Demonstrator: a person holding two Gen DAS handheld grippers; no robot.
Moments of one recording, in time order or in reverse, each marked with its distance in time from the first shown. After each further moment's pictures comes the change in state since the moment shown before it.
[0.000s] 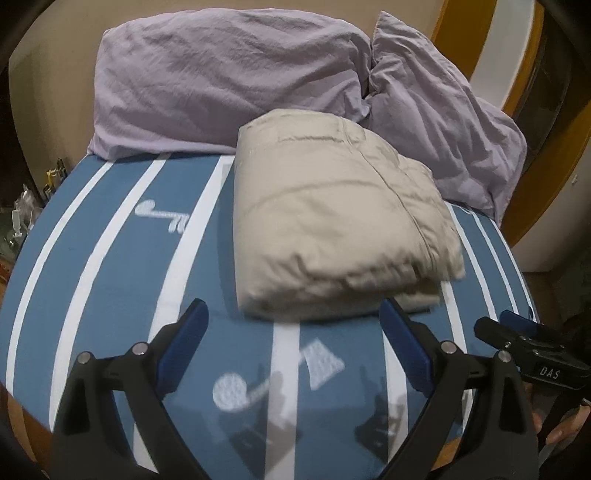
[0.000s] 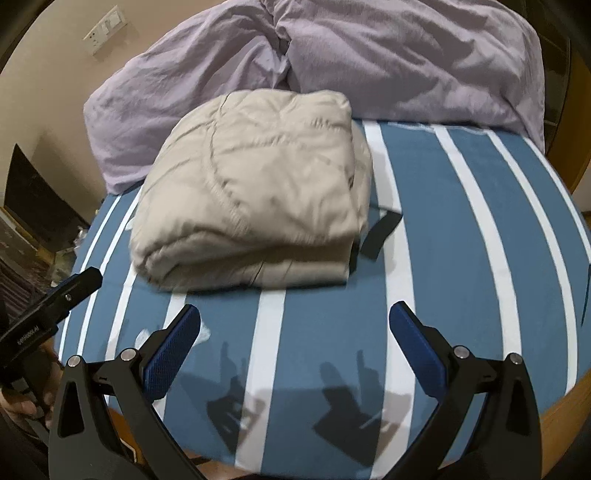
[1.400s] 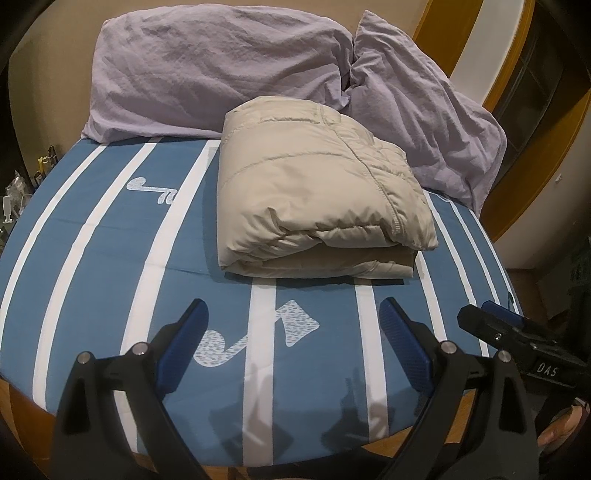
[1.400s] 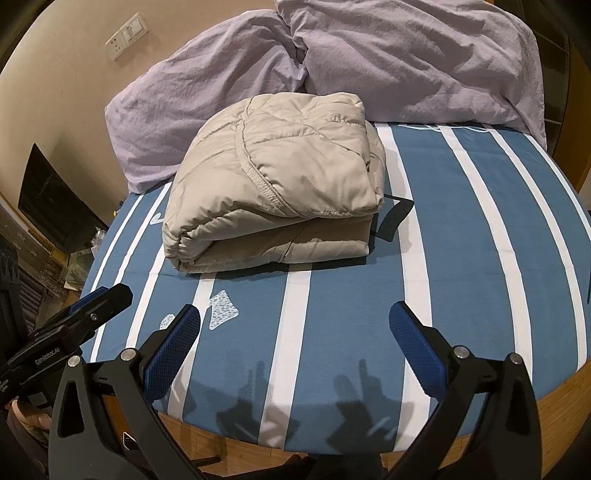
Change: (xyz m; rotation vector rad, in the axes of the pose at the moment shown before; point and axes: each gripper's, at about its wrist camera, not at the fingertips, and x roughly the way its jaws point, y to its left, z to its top) left arm -0.018 -0.010 -0.031 -0.015 0.011 -0.067; right arm -0.022 0.015 -0.027 0.007 -0.050 0.046
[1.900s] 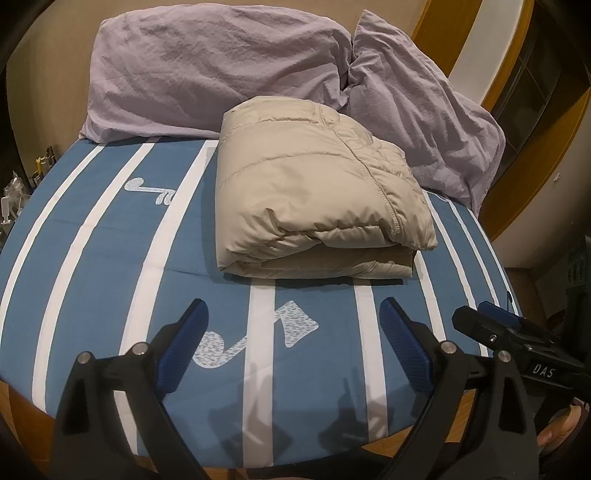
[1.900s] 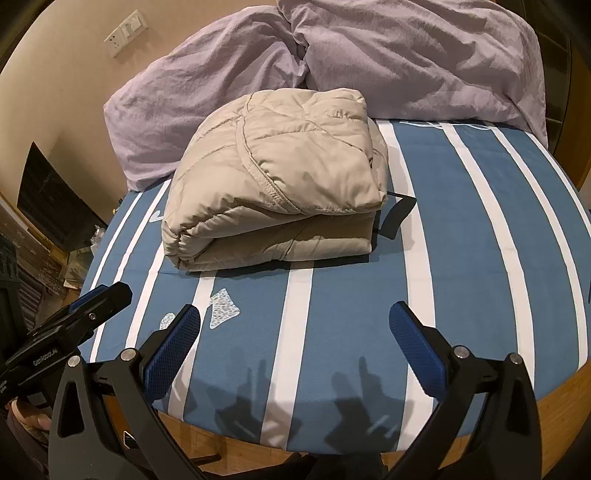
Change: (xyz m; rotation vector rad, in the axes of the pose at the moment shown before) left arm 0.002 -0.001 0.001 0.001 0.003 -0.004; right arm 0.003 0.001 -0.001 -0.005 0.014 0.004
